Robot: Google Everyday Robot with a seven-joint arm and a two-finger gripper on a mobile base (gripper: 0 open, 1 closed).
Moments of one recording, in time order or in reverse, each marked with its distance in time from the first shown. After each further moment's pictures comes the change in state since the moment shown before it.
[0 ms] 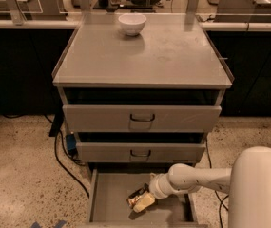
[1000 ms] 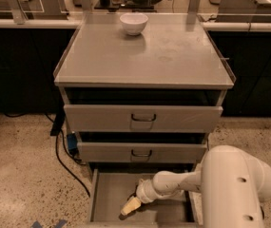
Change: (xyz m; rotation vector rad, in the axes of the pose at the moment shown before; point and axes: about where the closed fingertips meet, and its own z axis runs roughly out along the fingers) arm 0.006 0.007 0.086 -0.005 -0.002 0.054
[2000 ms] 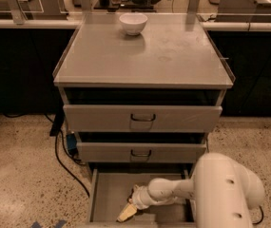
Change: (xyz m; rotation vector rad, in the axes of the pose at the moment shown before) arm 0.013 0.014 0.054 -0.035 -0.015 -0.050
